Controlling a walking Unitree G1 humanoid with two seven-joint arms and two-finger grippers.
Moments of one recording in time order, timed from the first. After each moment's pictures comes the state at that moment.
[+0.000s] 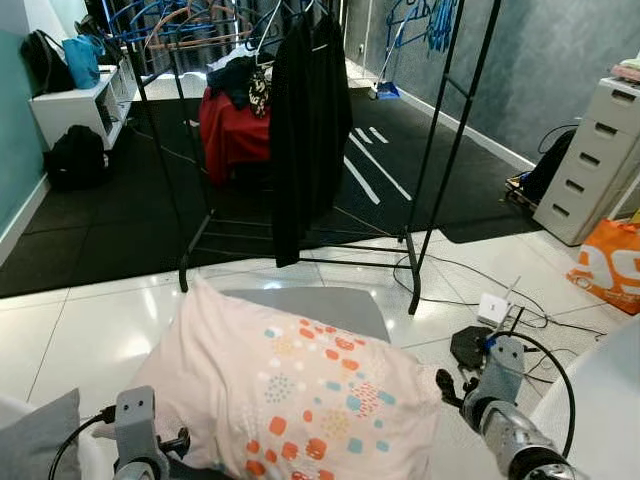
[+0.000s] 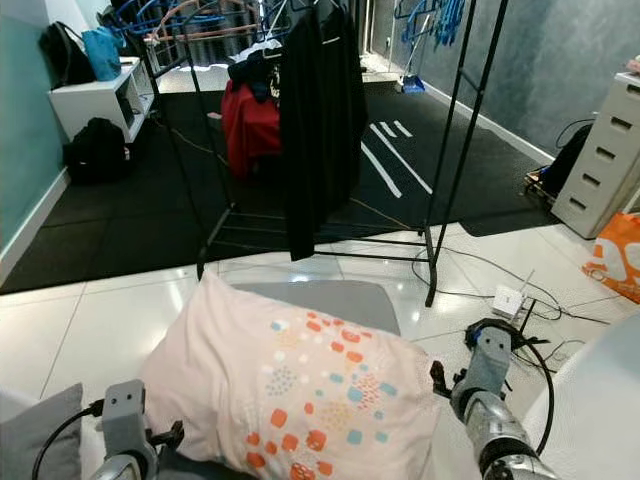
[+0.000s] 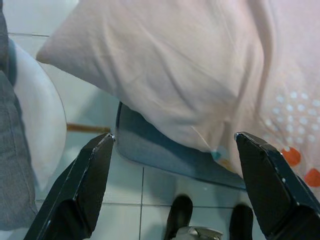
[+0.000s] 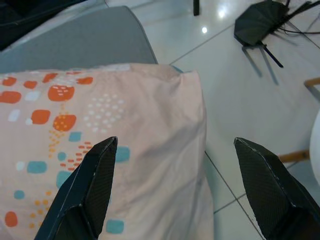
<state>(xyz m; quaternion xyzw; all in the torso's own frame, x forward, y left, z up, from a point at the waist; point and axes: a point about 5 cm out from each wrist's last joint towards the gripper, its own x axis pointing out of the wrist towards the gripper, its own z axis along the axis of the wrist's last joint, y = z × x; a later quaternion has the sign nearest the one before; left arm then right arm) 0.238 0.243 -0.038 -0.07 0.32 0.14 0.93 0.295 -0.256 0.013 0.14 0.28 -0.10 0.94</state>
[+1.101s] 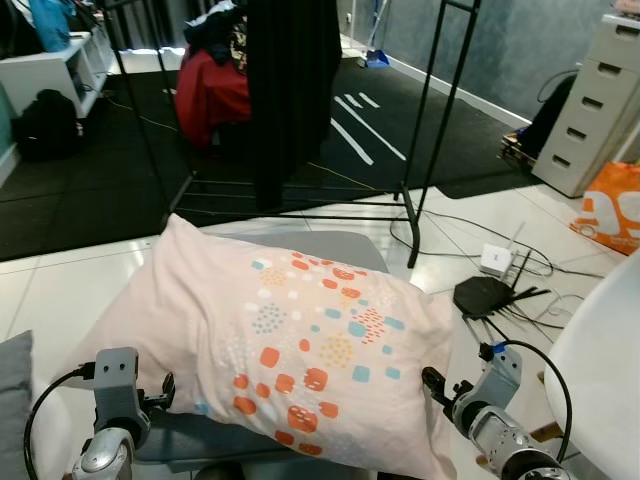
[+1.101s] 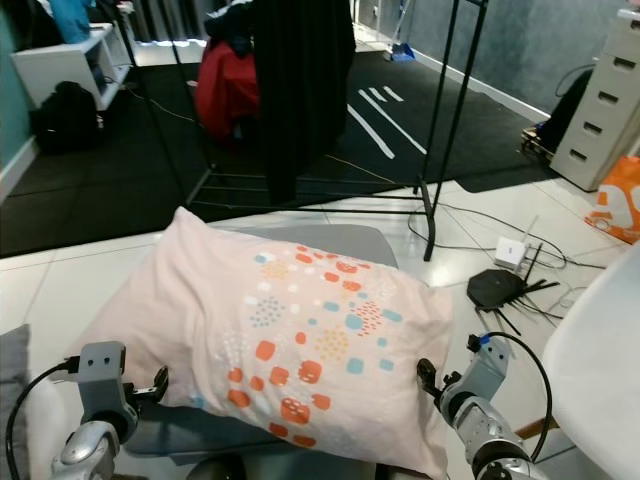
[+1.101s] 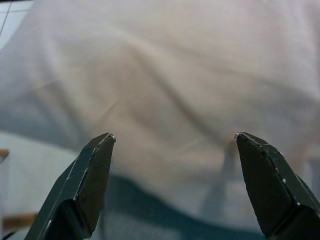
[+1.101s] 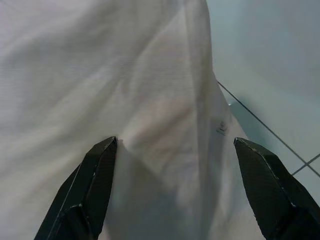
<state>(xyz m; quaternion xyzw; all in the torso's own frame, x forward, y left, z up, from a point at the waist) 0.266 0.259 0.008 -0.02 0.16 0.10 0.98 0.292 -0.234 0.002 0.28 0.27 -0.08 0.92</state>
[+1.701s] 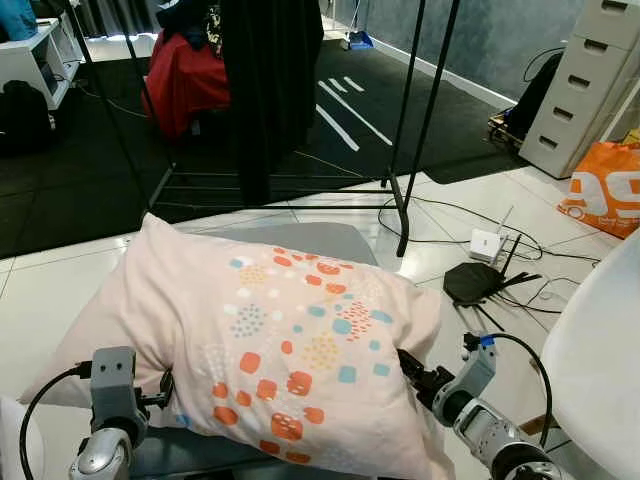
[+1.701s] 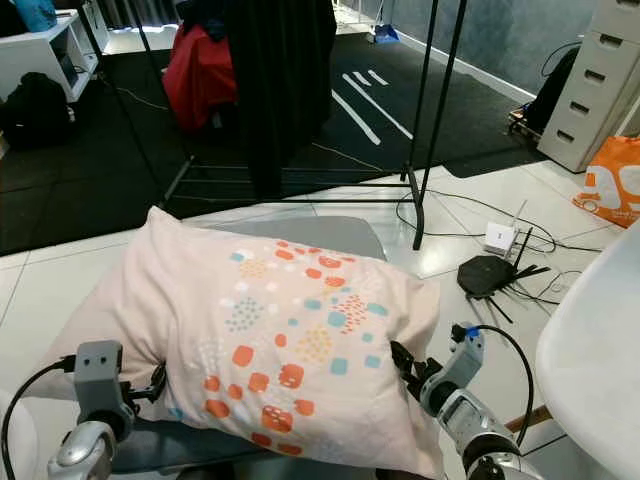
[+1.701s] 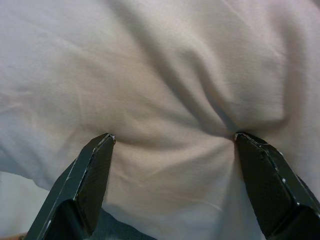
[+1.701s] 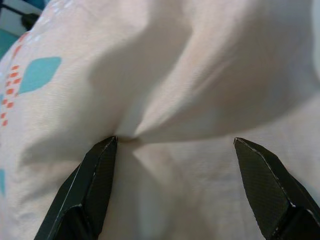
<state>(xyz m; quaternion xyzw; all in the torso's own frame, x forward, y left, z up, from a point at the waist) 0.263 0.260 0.009 -0.01 0.15 0.10 0.98 0.300 -0.210 0.015 0.36 0.23 0.08 0.90</state>
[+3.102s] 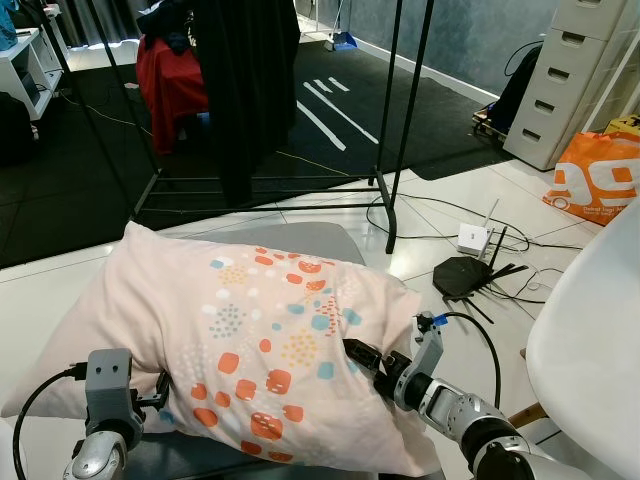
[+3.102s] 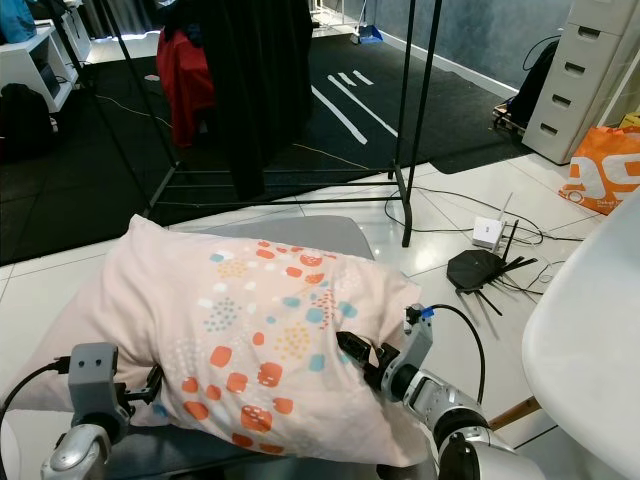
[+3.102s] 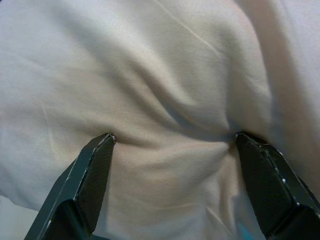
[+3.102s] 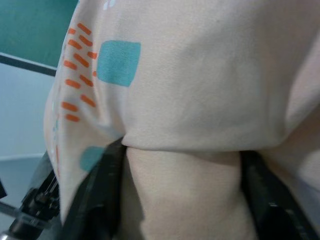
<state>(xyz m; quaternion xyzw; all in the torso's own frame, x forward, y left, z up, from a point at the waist) 0.258 0.265 0.015 0.00 0.14 0.09 0.99 0.314 -0.148 0.029 0.39 0.27 0.23 0.85</state>
